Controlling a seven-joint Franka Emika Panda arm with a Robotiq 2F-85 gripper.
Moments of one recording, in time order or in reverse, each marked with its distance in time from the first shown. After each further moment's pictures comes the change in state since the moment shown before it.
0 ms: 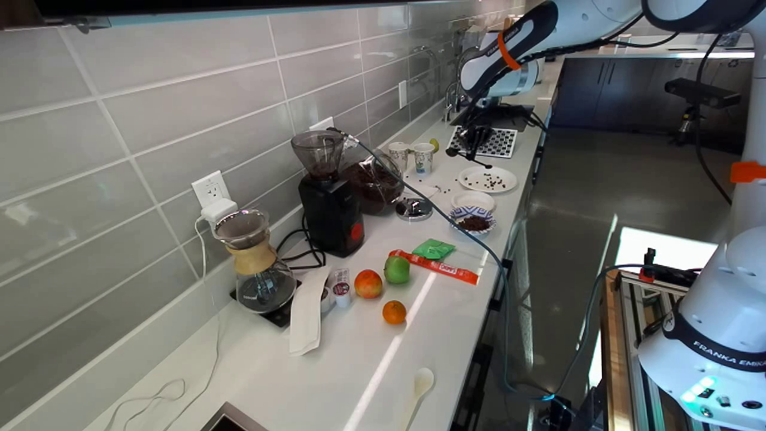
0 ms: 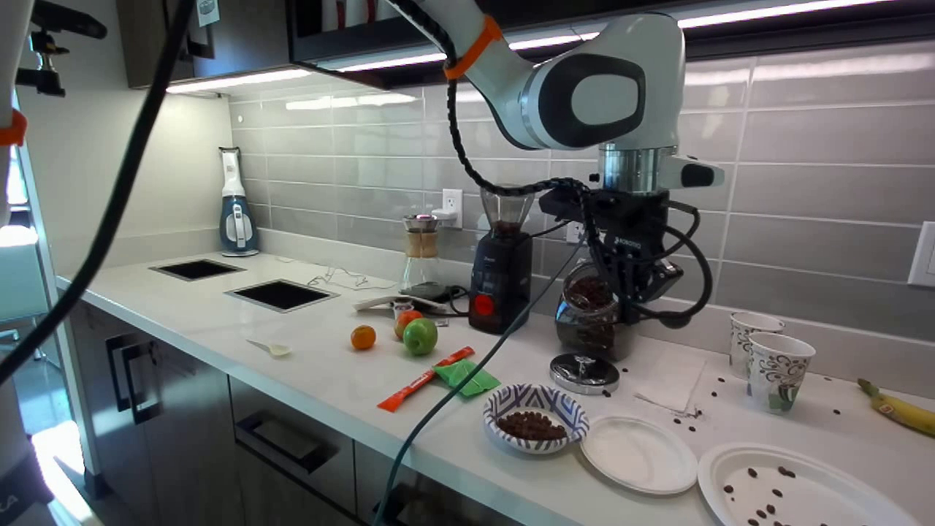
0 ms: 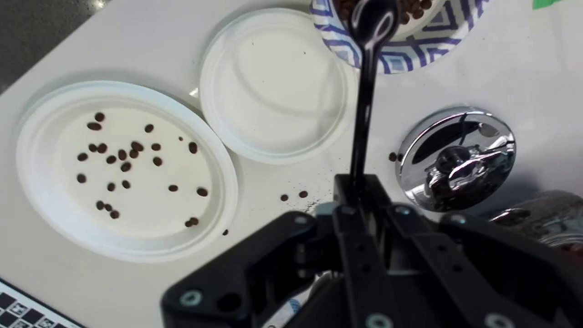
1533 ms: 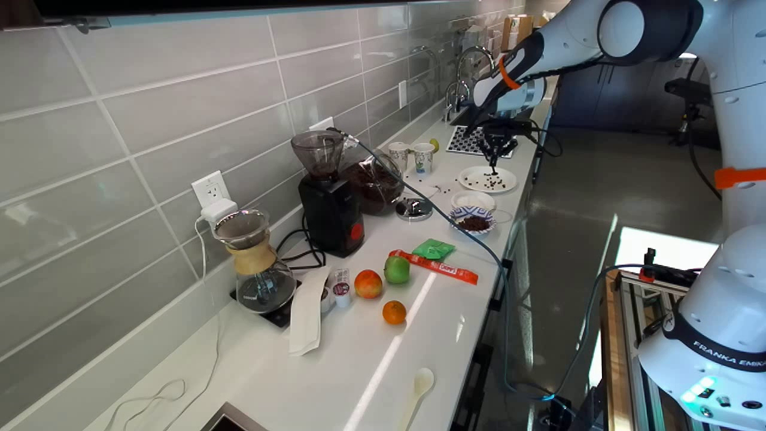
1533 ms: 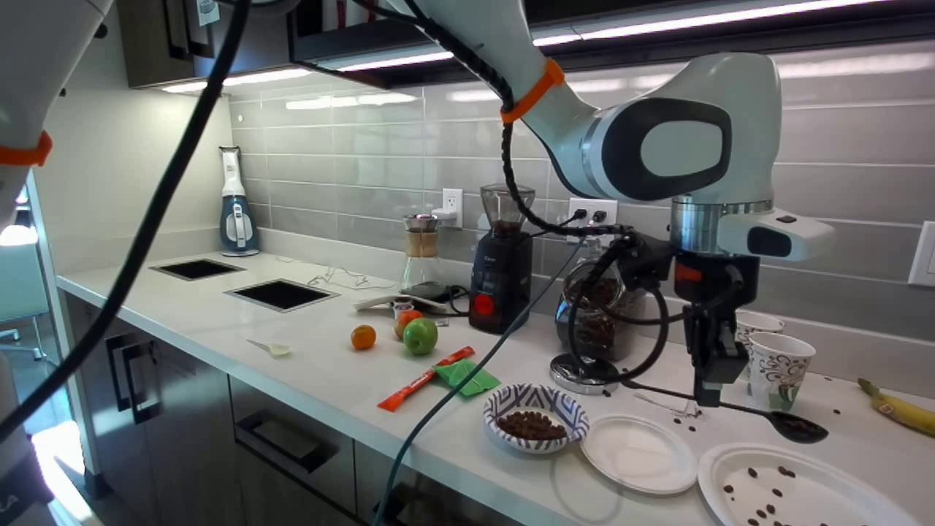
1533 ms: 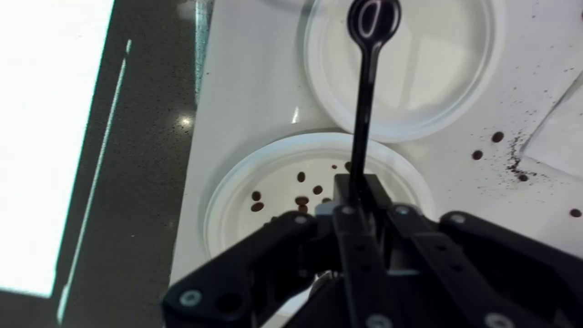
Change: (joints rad) arm -0.034 0.191 -0.129 0.120 0.023 0.005 0.553
